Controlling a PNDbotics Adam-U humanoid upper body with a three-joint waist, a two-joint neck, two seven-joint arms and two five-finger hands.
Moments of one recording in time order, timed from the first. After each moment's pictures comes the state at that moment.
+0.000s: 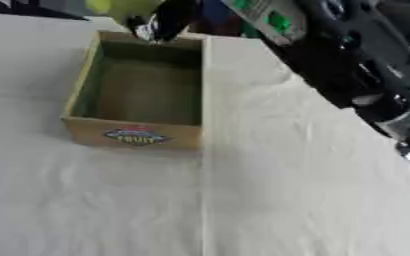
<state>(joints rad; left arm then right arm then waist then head) -0.08 0.09 0.43 -1.98 0.08 -0.45 0.02 -1.32 -0.46 0.59 -1.32 0.83 0.00 0.68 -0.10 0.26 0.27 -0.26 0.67</state>
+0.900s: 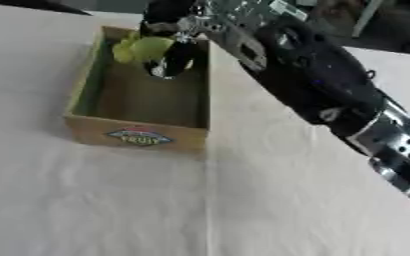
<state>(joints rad) -0.10 0.10 0.43 -1.98 0.07 -0.45 0.02 -1.29 -0.42 0.58 -1.08 0.93 -0.19 0.66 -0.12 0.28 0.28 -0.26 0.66</state>
